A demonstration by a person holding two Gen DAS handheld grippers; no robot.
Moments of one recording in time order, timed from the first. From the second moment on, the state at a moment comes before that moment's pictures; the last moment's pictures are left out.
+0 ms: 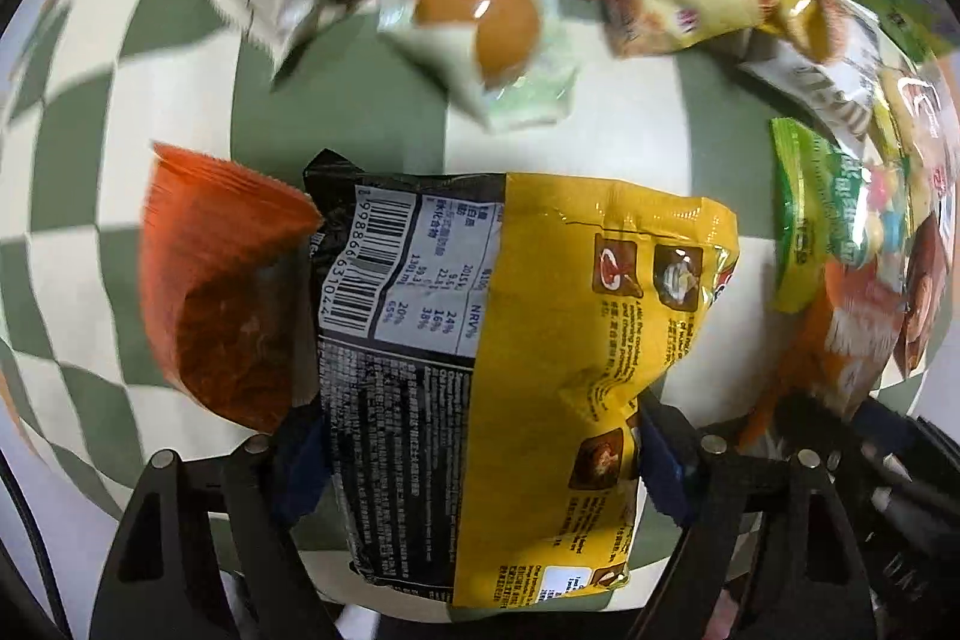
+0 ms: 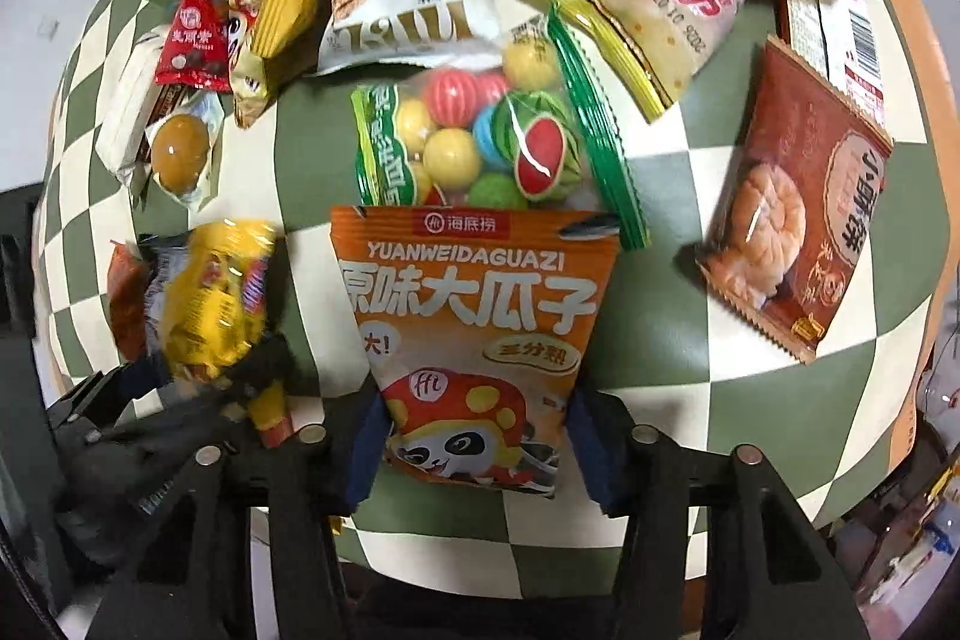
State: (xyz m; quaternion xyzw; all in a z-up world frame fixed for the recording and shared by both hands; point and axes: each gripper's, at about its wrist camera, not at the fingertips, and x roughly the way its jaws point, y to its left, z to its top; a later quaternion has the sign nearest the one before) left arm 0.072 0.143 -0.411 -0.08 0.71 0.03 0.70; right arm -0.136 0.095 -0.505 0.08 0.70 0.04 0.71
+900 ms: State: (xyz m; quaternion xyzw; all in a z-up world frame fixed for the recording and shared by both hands) left arm -0.060 0.172 -0.394 -0.08 0.64 -0.02 0.77; right arm -0.125 0.042 -0.457 0.12 0.66 0.08 0.74
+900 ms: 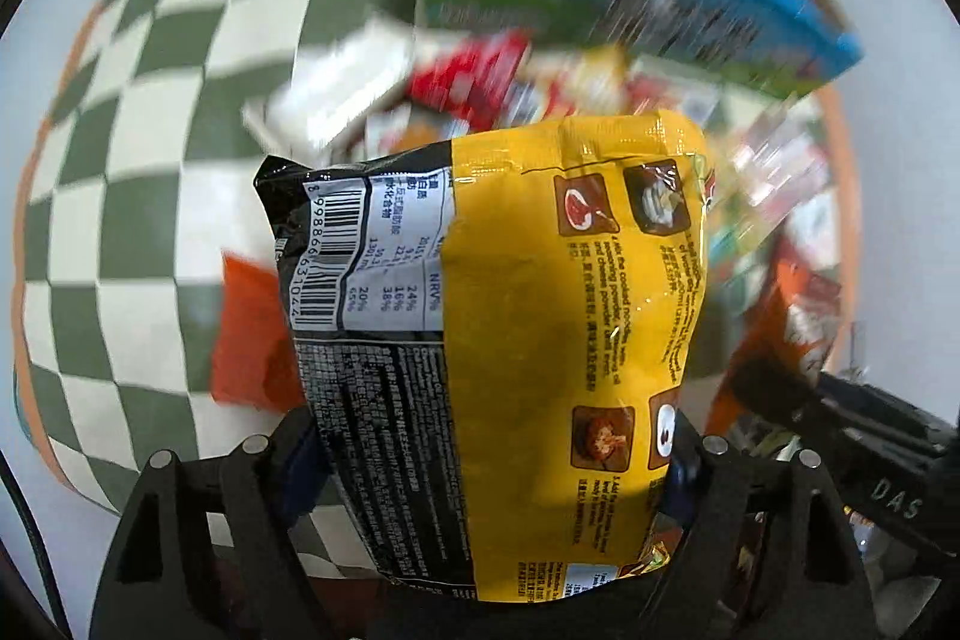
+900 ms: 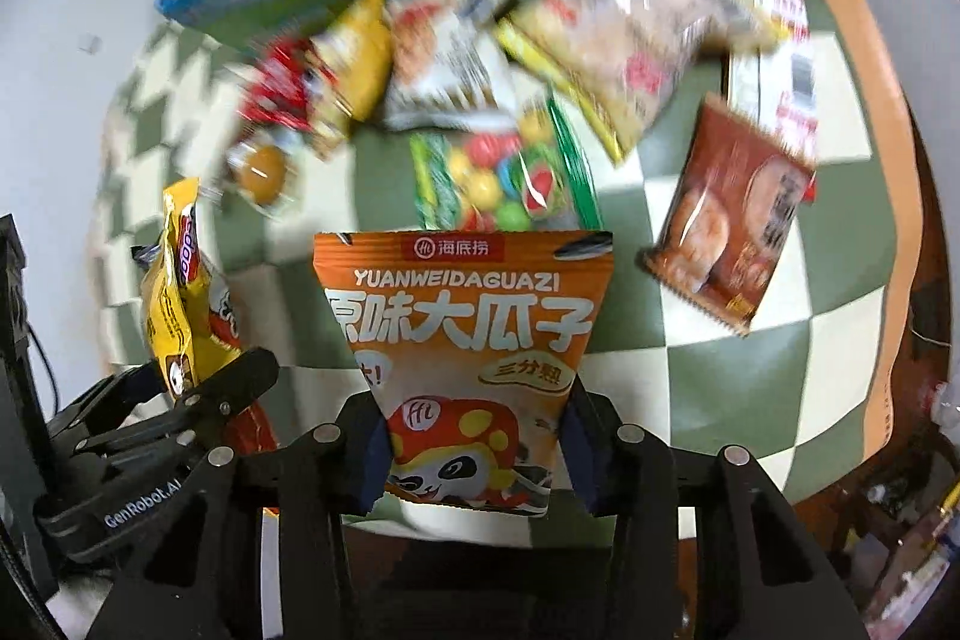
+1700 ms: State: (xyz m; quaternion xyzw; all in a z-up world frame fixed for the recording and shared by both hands) left arm 0.225 0.190 -0.360 -0.10 0.65 -0.03 0.75; right arm 0.200 0.016 -0.364 0.06 0.60 0.13 0.78
